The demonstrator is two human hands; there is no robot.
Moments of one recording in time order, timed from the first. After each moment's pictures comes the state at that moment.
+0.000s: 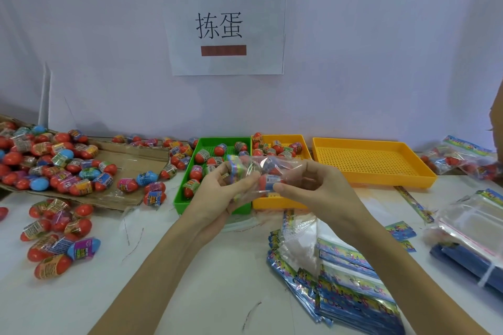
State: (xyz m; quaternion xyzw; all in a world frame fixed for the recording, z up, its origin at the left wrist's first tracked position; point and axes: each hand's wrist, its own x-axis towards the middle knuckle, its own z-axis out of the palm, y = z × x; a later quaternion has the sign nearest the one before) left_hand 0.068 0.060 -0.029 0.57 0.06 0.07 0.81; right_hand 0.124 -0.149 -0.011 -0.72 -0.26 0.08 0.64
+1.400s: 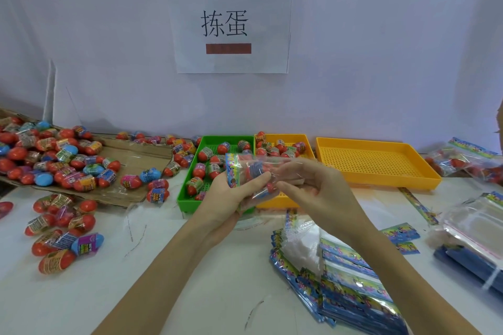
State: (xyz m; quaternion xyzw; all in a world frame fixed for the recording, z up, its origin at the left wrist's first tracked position) left_hand 0.064 0.049 -0.030 0.57 -0.01 0.04 0.82; right_hand 0.122 -0.142 -0.012 -0.76 -0.37 -0.04 0.54
